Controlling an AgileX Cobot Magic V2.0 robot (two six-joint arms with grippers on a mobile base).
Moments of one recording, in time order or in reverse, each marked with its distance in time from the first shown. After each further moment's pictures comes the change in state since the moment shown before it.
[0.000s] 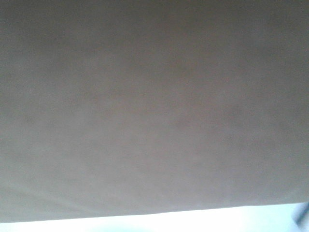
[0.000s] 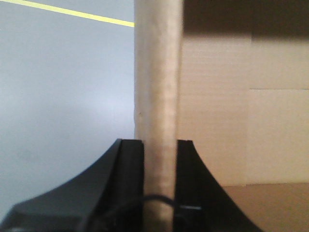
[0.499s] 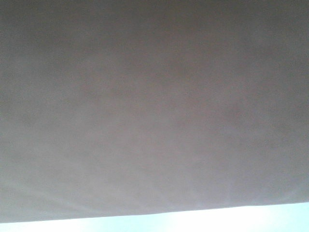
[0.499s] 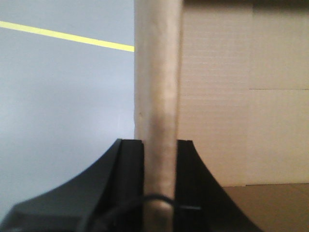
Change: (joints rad) left arm 0.000 0.000 0.000 0.000 0.000 0.000; right arm 0.000 0.000 0.002 0.000 0.000 0.000
